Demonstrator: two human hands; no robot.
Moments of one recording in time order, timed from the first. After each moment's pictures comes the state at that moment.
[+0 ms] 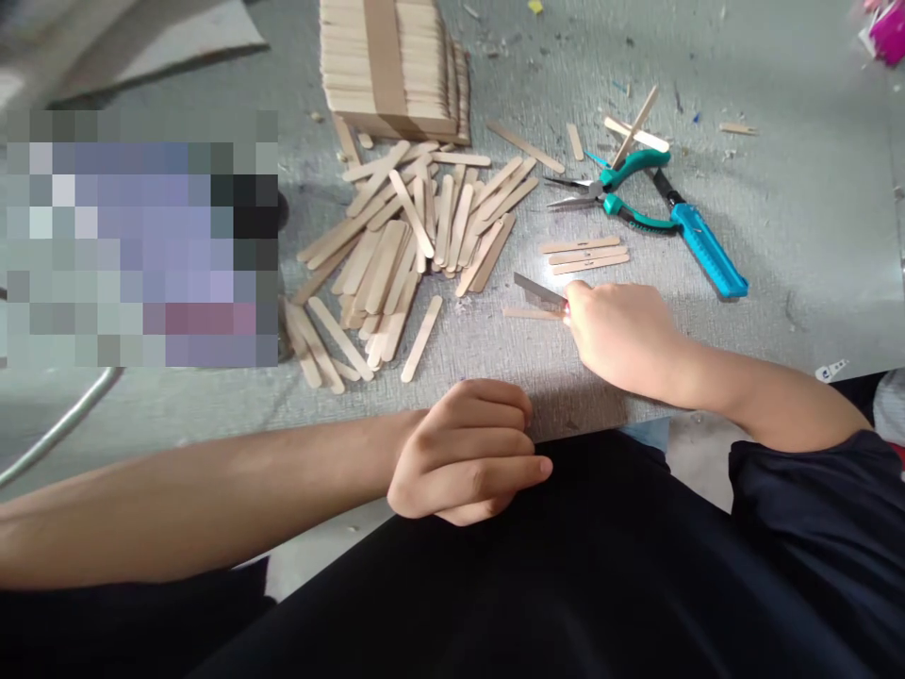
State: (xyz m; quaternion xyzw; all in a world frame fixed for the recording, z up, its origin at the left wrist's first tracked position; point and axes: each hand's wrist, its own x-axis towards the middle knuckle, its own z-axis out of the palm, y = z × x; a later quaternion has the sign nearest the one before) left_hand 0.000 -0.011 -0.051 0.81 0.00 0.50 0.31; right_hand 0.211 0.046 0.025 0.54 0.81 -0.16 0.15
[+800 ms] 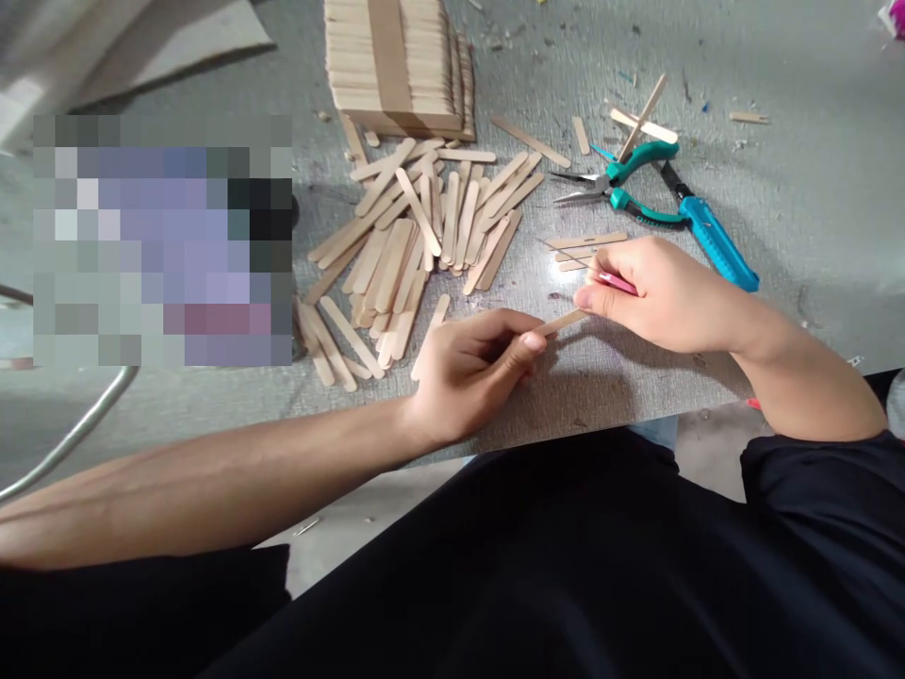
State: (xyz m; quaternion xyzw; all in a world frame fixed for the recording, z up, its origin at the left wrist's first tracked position) left_hand 0.007 0.000 -0.029 0.59 0.44 0.41 0.54; right_hand 0.253 0.081 0.043 0.47 0.80 -0.36 -0.03
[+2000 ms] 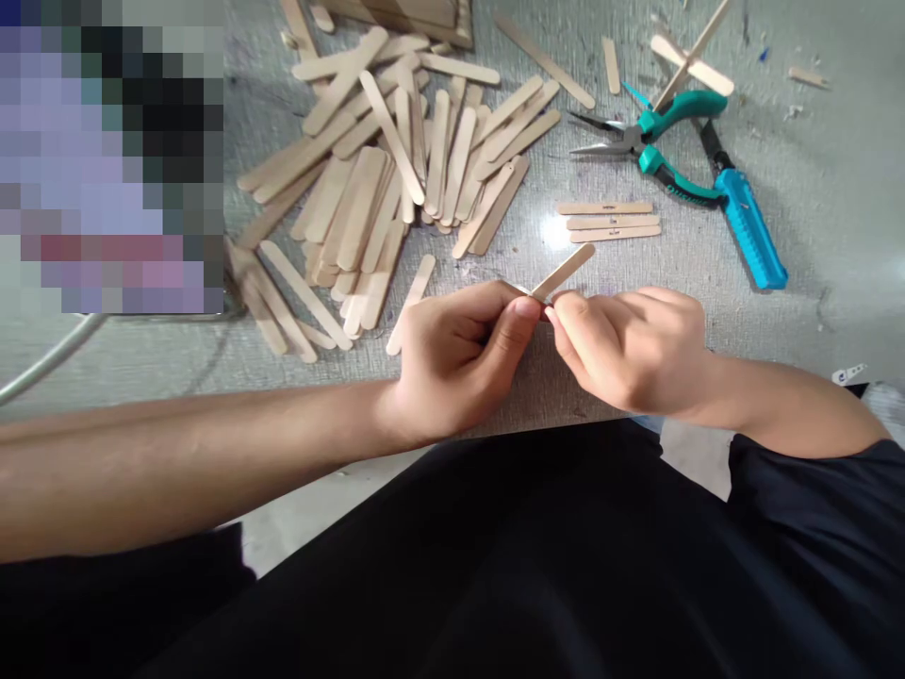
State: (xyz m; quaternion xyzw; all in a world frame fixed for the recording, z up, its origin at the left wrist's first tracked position) left_hand 0.015 -0.002 -0.026 0.62 0.44 0.48 0.44; right_hand 0.220 0.025 0.017 0.31 0.92 0.11 -0.23
